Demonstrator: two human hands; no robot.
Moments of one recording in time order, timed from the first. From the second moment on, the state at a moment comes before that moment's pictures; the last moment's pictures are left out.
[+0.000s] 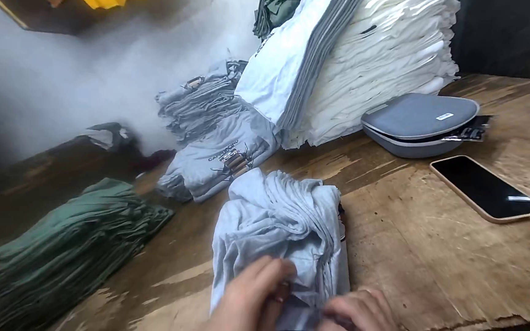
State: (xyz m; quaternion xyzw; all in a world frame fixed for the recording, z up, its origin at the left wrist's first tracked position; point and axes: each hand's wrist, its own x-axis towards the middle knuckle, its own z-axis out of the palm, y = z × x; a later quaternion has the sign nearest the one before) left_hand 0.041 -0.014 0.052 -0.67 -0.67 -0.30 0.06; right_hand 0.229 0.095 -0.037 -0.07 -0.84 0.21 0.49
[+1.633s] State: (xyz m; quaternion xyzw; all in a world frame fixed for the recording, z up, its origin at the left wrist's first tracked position) left_hand 0.054 -0.027 0.074 -0.61 -0.73 -0.27 0.10; right_hand 0.231 0.095 0.004 -0.18 -0.85 0.25 0.43
